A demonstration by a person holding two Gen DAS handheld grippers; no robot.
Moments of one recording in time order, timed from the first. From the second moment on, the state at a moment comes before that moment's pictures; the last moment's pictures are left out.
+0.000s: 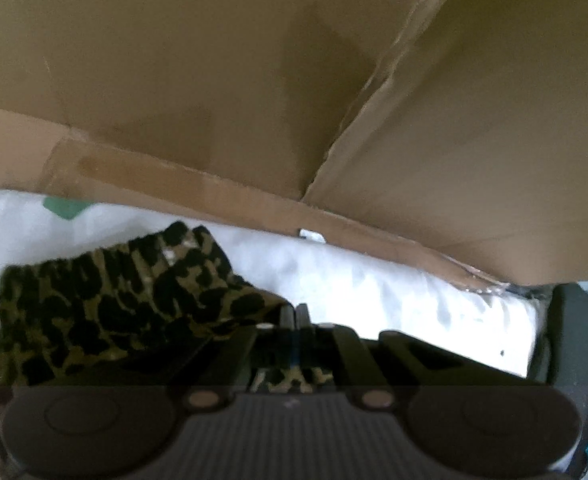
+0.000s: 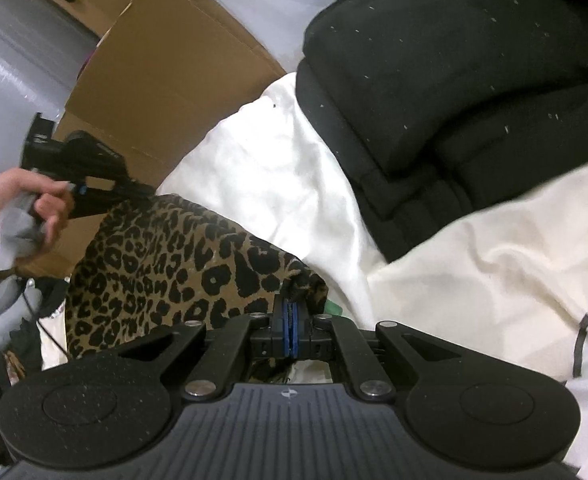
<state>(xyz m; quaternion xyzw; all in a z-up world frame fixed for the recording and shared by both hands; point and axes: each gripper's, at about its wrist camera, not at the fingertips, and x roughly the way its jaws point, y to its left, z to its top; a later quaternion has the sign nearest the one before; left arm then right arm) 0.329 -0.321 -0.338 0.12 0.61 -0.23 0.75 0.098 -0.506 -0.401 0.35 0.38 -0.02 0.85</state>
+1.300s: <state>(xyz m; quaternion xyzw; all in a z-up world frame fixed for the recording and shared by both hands) 0.289 -0.333 -0.355 0.14 0.62 -0.29 0.72 0.095 -0.513 -0.392 0.37 0.38 -0.03 0.85</state>
